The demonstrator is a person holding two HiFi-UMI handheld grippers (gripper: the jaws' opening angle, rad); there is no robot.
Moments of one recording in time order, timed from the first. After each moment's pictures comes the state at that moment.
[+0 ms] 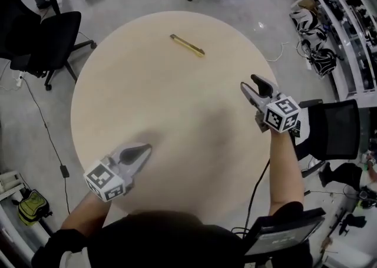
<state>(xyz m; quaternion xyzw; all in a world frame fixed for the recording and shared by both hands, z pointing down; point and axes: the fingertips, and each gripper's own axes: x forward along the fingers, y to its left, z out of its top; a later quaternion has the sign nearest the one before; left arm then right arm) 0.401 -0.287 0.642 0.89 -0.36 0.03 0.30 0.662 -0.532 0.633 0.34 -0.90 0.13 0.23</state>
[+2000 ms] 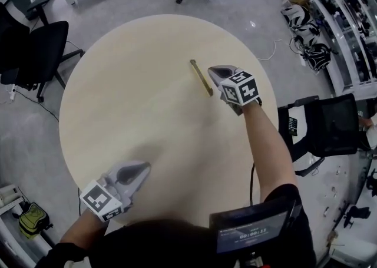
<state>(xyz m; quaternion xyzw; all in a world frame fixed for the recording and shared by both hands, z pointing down) 0.427 -0.283 0.629 0.90 -0.33 0.03 0.28 0.588 -0.593 0.725 0.30 -0.87 0.13 0.37</state>
